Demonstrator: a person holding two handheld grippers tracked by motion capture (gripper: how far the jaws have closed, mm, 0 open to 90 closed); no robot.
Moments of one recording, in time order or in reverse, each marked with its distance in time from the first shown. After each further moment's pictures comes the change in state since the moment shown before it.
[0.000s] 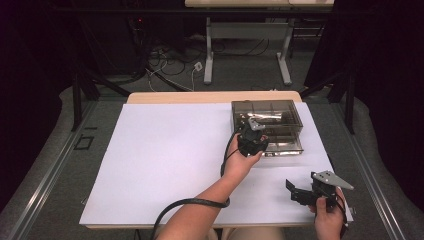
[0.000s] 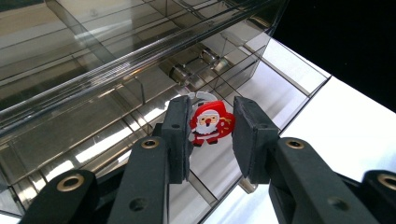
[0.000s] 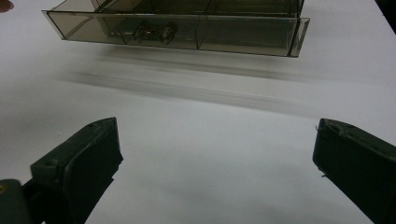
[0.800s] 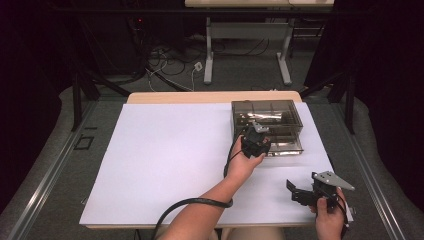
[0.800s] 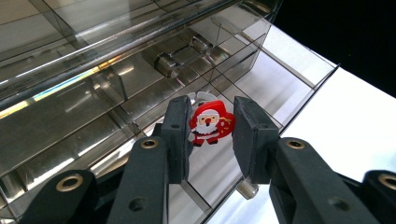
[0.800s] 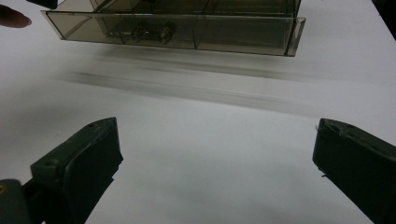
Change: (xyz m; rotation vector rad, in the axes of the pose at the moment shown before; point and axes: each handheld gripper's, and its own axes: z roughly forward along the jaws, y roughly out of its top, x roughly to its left) left arm -0.005 -0.003 0.012 0.046 0.007 0.035; right arm 0.000 0.000 -0.003 0.019 -0.009 0.017
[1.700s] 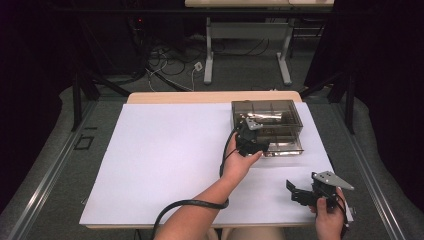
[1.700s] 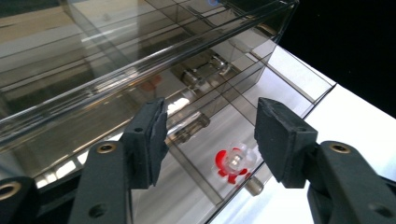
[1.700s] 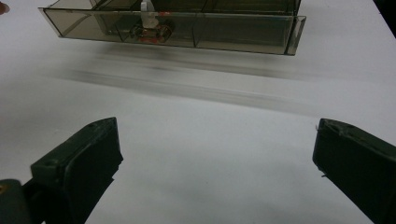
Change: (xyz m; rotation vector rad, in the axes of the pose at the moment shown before) left arm 0.010 0.001 -0.022 -0.059 0.025 -0.046; right arm 0.000 0.000 0.001 0.003 0.005 -0.002
